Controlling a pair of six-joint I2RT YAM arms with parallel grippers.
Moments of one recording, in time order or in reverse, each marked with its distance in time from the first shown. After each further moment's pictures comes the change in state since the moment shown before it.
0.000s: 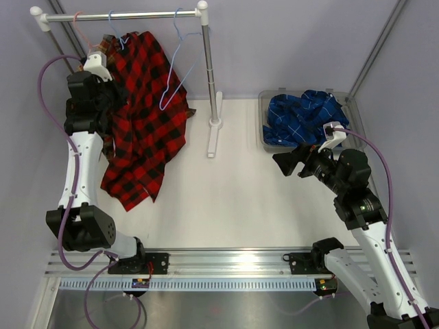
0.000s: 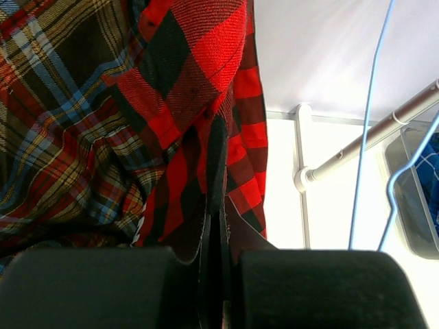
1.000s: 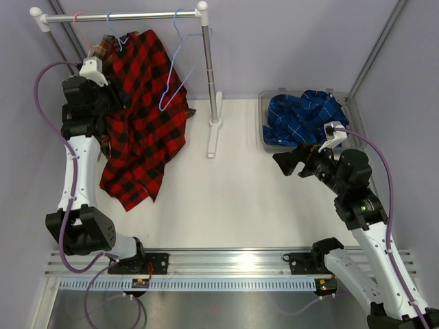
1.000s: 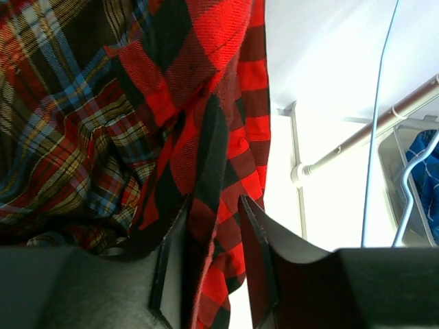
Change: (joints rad) left arm 0.047 -0.028 -0.065 0.032 0.073 -0.016; right arm 0.000 -0.001 0.006 0.000 0.000 0.000
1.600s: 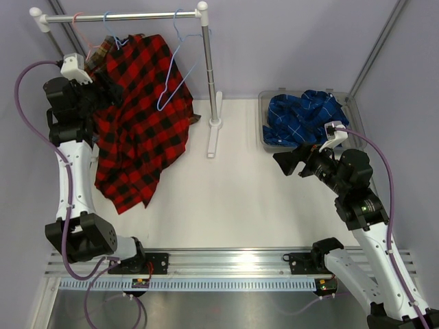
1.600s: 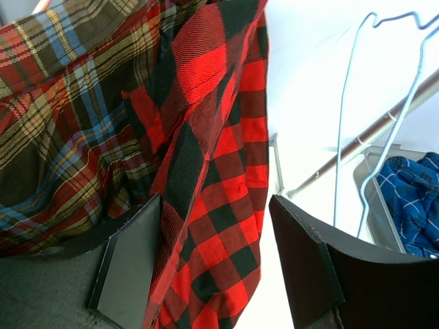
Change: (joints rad) left arm 0.090 -0.050 -0.002 0.078 0.115 -0.060; right arm 0.000 -0.002 0.006 0.000 0.000 0.000
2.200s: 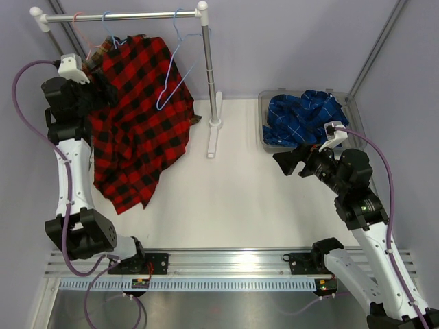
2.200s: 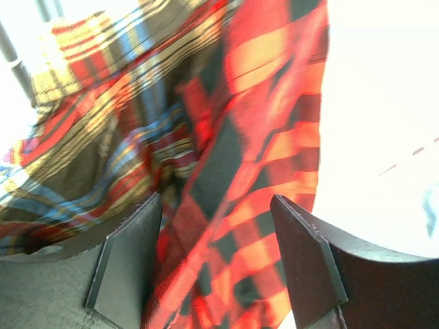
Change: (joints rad) left arm 0.024 0.047 0.008 0.002 -0.088 0.087; right arm -0.002 0.003 0.000 0.000 0.000 0.000
